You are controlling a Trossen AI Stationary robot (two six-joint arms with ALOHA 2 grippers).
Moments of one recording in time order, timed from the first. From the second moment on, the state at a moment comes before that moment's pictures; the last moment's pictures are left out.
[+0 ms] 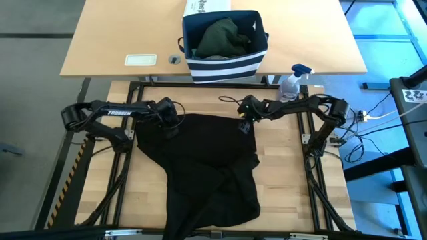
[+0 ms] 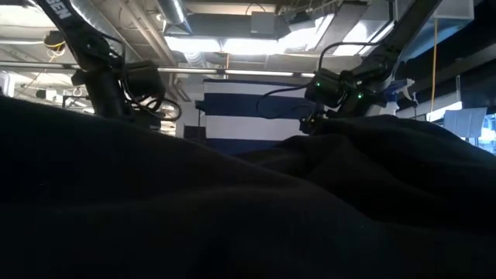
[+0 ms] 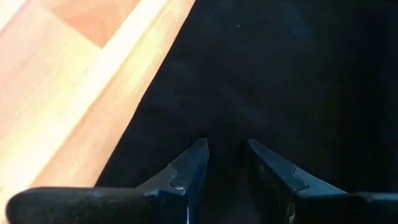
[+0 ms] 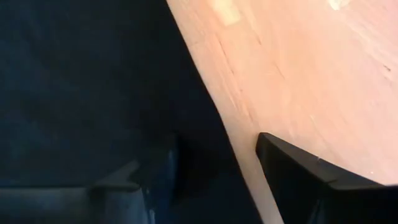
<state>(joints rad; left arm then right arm) 0.57 1.36 0.51 -0.33 0.02 -0.12 -0.46 1.73 0.79 -0.07 -0.08 0.04</state>
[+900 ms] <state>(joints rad) 0.78 1.41 0.63 -0.12 -0.12 0.05 -0.60 1.72 0.90 -0.18 0.19 -0.01</state>
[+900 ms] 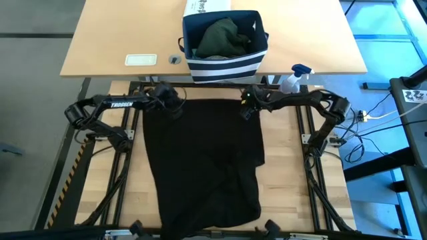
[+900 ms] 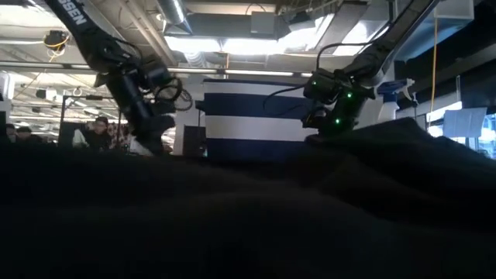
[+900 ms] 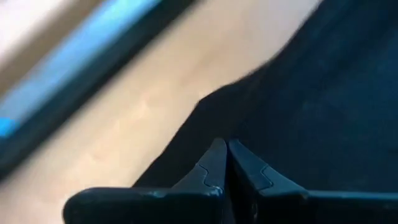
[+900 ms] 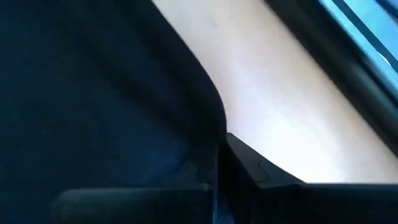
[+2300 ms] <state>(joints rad) 0.00 1.45 1.02 -0.54 -0.18 -0.06 -0.04 1.18 0.86 -0.52 0.30 0.28</state>
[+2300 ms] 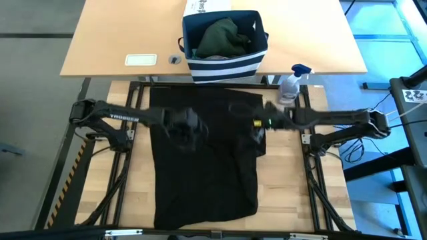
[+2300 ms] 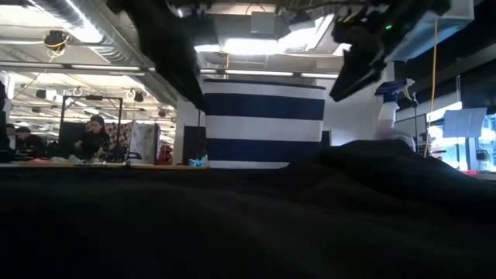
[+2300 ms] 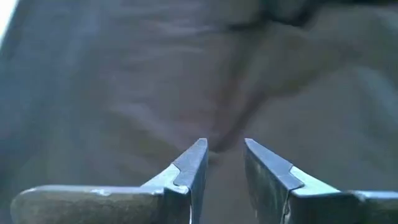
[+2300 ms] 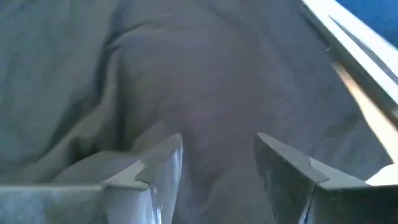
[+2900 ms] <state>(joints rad) -0.63 1.53 0.95 -0.57 -0.30 -0.82 0.41 1.33 0.81 -0.30 0.57 0.56</state>
